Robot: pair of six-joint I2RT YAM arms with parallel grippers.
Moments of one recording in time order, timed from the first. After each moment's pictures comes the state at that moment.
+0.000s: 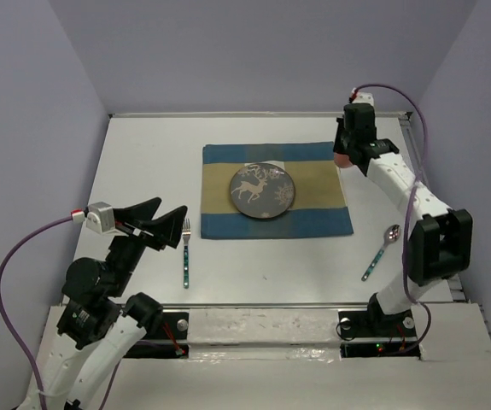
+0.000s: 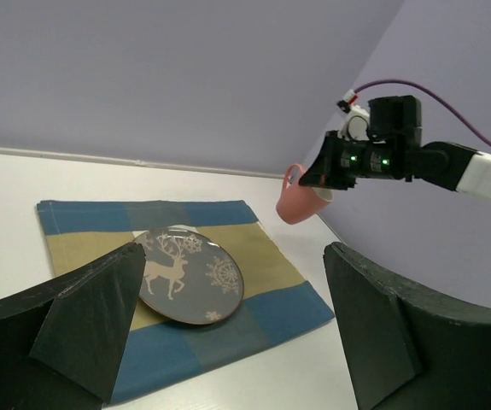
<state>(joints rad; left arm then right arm) -0.56 0.19 0.64 -0.18 -0.11 -0.44 0.22 1.59 1.39 -0.36 0.34 0.23</state>
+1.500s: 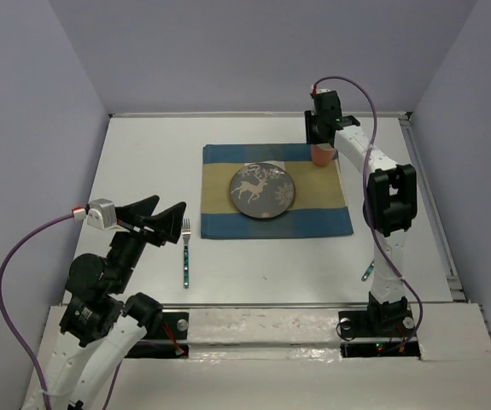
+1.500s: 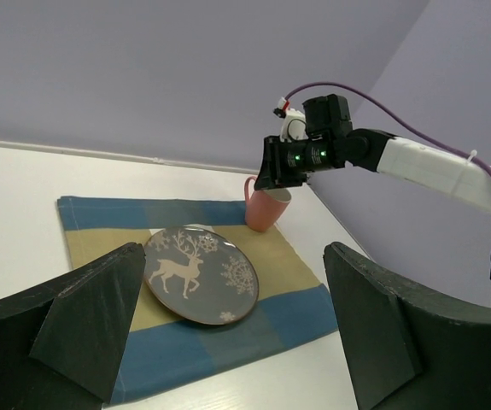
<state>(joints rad) -0.51 0.22 0.64 -0.18 -0.11 -0.44 0.26 2.18 1.93 -0.49 0.20 0.07</state>
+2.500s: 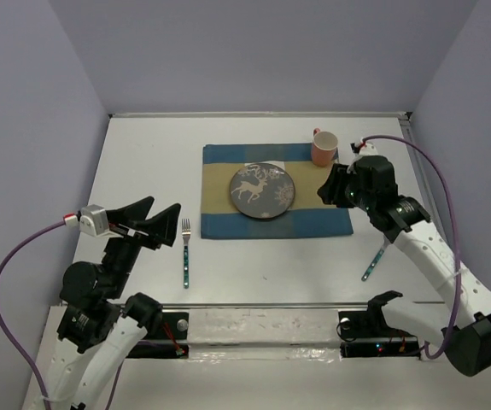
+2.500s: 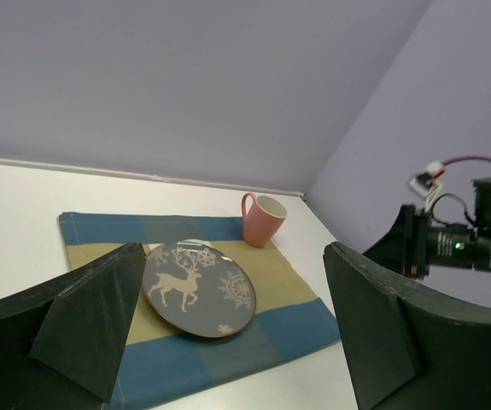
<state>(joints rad) -0.50 0.18 0.64 -0.18 -0.11 -0.44 0.39 1.05 1.01 -0.47 0.01 0.42</state>
